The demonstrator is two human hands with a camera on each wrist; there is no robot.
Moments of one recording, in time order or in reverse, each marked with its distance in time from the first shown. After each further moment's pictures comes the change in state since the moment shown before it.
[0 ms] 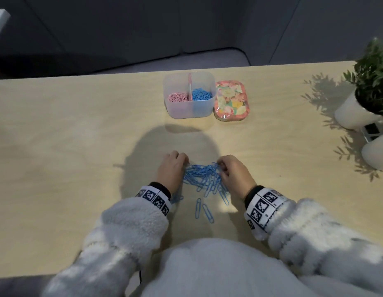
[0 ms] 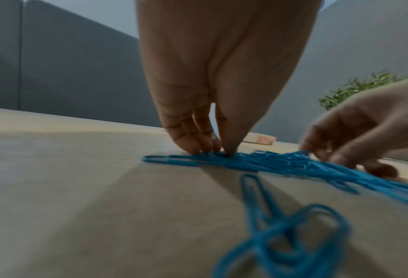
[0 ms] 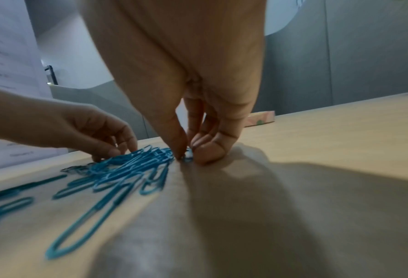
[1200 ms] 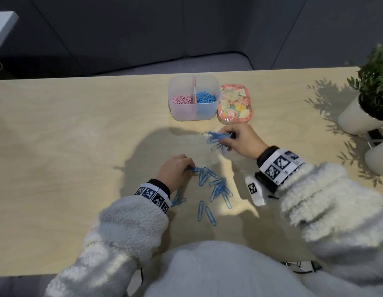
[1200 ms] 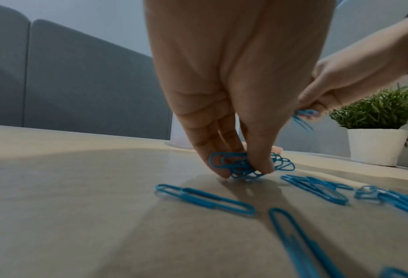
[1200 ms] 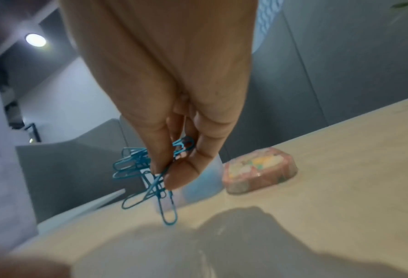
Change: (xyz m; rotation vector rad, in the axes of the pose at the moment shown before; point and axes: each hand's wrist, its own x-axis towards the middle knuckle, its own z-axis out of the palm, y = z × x) left_hand 0.003 0.002 -0.017 -0.039 -0.087 0.086; right_hand 0.060 -0.030 -0.071 0.243 -0.040 -0.073
